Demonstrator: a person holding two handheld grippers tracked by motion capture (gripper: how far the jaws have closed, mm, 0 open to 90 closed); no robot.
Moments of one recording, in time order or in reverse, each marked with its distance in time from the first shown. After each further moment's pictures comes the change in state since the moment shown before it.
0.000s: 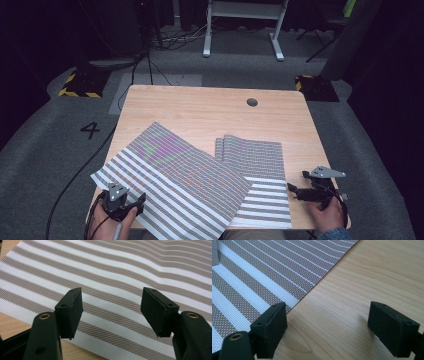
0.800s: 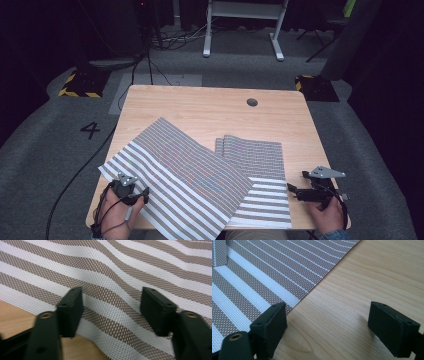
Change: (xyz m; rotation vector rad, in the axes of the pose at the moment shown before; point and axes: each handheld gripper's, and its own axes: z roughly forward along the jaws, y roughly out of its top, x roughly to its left) left arm 0.001 0.017 0.037 0.092 0.021 0.019; right arm 0.000 0.000 0.000 0.002 0.005 -0.004
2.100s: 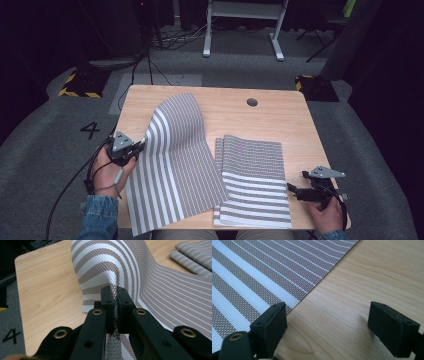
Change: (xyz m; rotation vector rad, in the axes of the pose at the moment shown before) left arm 0.033 0.104 -0.017 -0.276 -0.128 0.289; right arm 0.001 0.000 0.000 0.000 -0.009 0.004
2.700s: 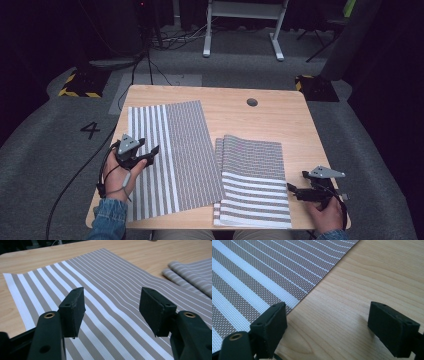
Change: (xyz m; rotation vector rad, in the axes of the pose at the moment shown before) left arm -0.013 -0.015 0.027 -0.129 -0.043 -0.131; right arm 0.000 0.000 0.000 0.000 0.000 0.000
